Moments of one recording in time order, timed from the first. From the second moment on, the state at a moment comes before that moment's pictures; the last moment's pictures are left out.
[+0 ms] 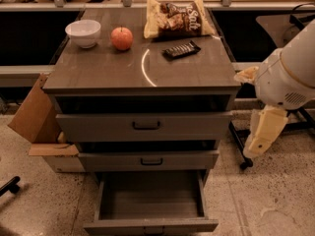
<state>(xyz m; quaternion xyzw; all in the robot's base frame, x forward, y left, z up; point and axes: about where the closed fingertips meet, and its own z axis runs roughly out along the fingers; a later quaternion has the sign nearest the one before) 0.442 -0.187 0.891 -0.65 0.73 0.04 0.18</state>
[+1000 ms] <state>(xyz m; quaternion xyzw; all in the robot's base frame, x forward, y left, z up) 0.400 -0.167 0.728 -0.66 0.73 0.10 0.16</state>
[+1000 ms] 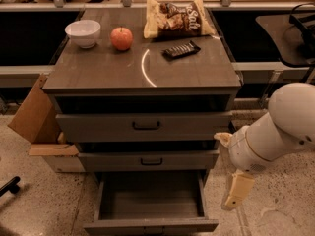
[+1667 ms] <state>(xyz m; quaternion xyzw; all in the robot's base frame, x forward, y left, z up) 0.398 -0.169 0.699 -0.67 0.72 0.11 0.15</state>
